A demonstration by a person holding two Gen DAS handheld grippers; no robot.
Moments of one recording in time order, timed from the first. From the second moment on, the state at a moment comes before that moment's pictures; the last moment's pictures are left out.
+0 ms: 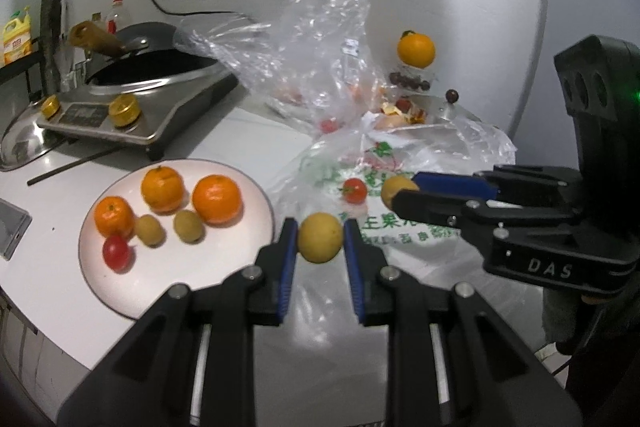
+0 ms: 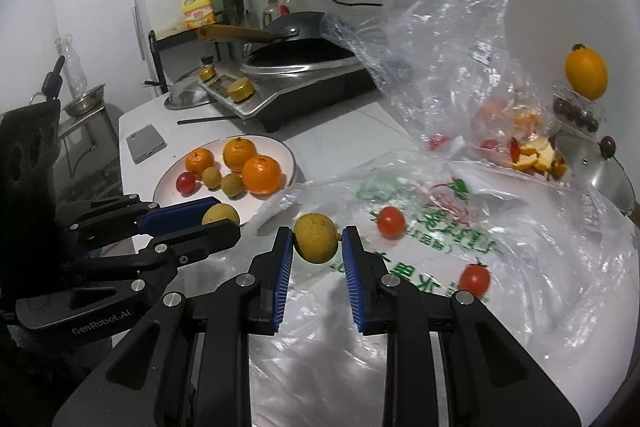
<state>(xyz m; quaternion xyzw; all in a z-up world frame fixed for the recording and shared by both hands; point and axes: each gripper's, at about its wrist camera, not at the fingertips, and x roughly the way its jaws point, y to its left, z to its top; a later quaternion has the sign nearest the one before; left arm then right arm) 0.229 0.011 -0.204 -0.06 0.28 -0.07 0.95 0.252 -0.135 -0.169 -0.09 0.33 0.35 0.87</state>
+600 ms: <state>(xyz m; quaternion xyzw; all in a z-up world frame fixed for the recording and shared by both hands) 0.219 0.067 -0.213 -0.06 0.28 -0.01 0.96 0.251 -0.078 -0.171 -0.11 0.33 0.38 0.86</state>
